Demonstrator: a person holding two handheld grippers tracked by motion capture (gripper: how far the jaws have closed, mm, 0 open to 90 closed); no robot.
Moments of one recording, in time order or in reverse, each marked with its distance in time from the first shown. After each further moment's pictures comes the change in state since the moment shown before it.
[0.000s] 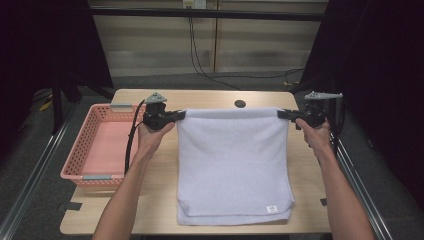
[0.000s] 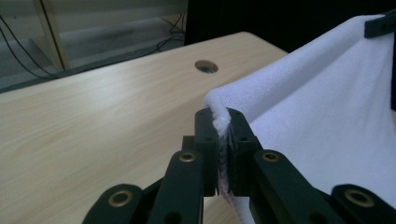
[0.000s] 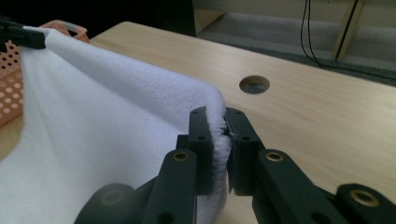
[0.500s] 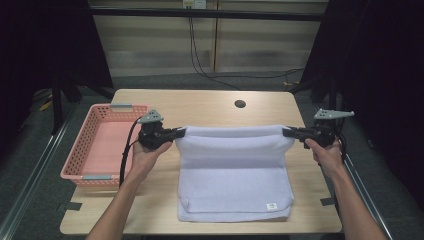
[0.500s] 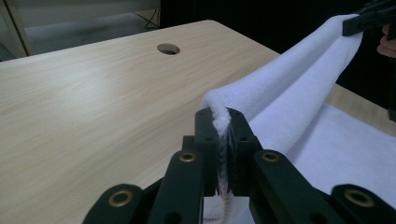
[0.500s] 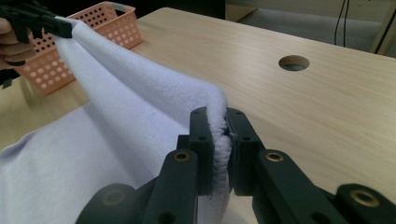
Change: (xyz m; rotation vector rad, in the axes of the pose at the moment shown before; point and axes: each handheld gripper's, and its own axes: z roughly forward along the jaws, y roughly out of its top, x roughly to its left) left arm -0.038 -0.036 -0.037 0.012 -0.092 0.013; right arm 0.028 -0.040 -0.039 0.017 0.108 -0.046
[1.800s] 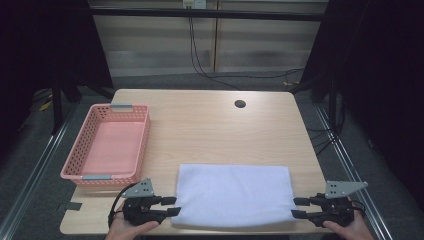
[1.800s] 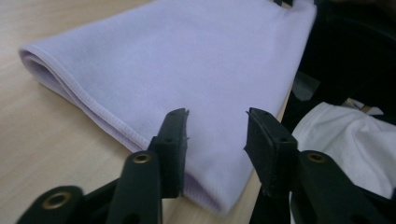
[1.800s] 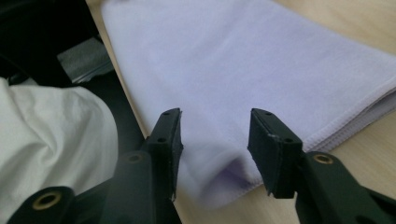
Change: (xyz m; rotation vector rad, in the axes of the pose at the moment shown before) left arm -0.089 -0.112 -0.071 0.186 -0.229 0.021; right arm 0.113 -0.123 -0.072 0.209 0.187 -0.080
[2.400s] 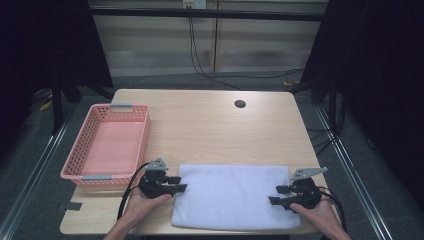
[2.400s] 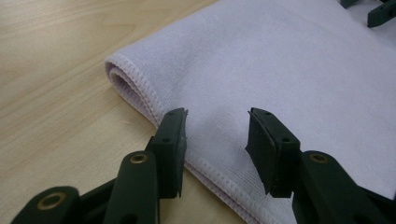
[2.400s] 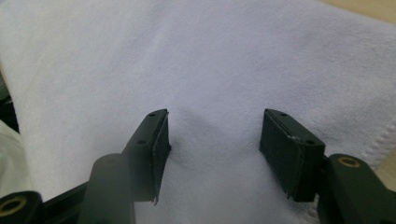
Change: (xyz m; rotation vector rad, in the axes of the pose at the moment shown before) left arm 0.056 0.016 0.052 0.089 0.135 -0.098; right arm -0.022 0.022 0.073 0.146 -0.163 0.159
